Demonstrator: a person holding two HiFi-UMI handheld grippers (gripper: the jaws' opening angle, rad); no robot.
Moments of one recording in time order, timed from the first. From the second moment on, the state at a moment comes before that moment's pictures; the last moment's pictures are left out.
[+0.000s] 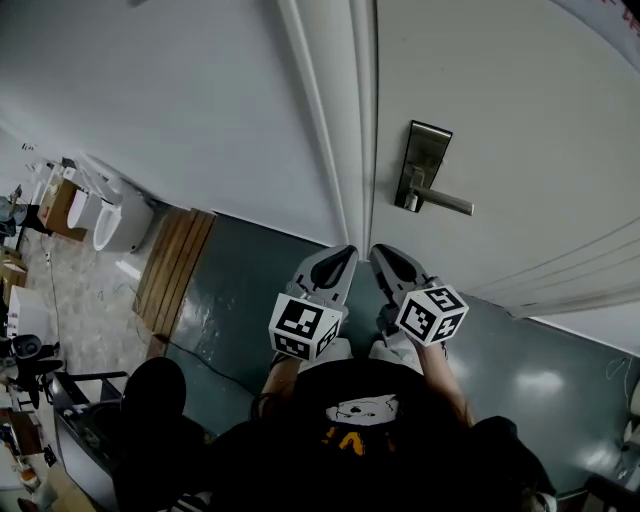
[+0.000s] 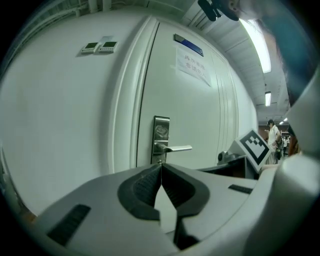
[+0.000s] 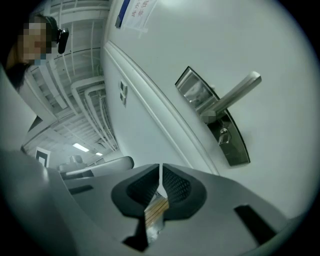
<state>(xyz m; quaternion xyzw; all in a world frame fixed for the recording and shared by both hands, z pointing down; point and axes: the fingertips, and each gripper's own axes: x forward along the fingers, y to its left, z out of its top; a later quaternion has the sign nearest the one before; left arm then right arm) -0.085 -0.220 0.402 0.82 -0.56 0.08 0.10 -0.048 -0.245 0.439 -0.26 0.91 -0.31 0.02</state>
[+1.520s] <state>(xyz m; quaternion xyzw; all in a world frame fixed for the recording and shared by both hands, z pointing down) -0.106 -0.196 0.413 0.91 -0.41 0.07 0.08 -0.006 -0.333 0.477 -0.49 0.83 -0.27 0.01</state>
